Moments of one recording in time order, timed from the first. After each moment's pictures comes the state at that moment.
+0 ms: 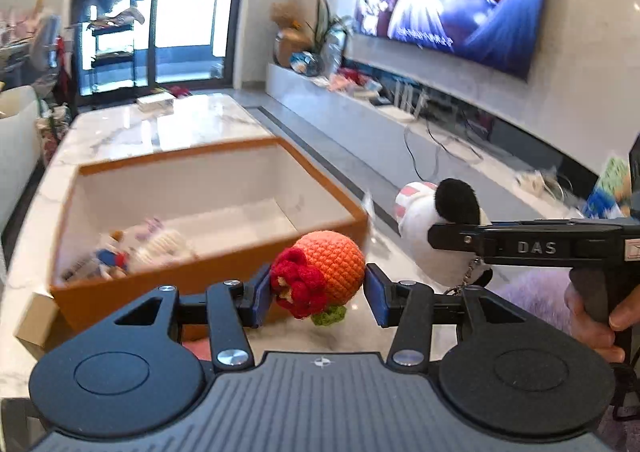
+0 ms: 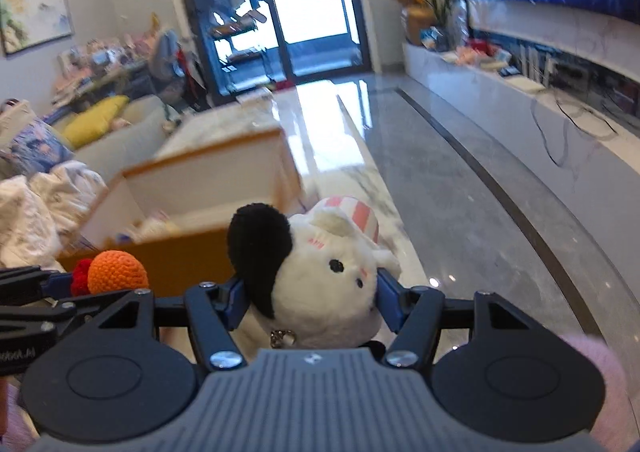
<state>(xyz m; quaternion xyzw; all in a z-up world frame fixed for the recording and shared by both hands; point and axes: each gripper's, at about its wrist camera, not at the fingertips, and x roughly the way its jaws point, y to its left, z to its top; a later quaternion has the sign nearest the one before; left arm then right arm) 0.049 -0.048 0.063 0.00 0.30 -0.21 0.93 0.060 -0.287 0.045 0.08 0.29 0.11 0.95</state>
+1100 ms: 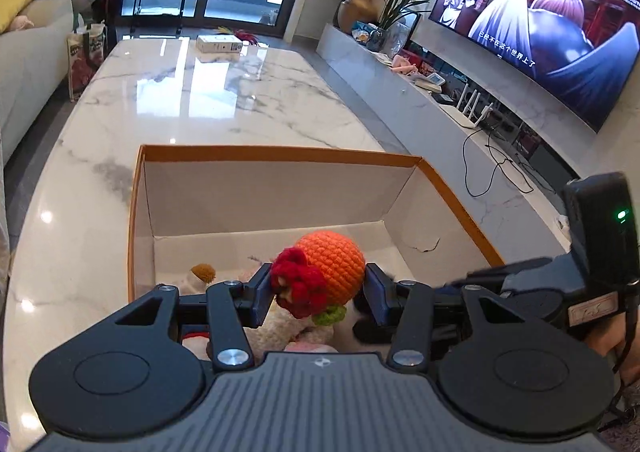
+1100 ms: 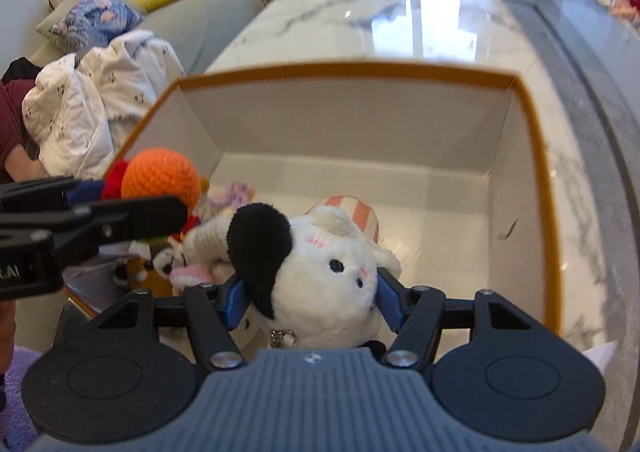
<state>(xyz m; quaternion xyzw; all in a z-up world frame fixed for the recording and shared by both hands) 0.192 0.052 0.029 -0.10 0.38 -0.17 0.90 0.266 -0.144 -0.008 0.00 0.50 0.26 0.83</state>
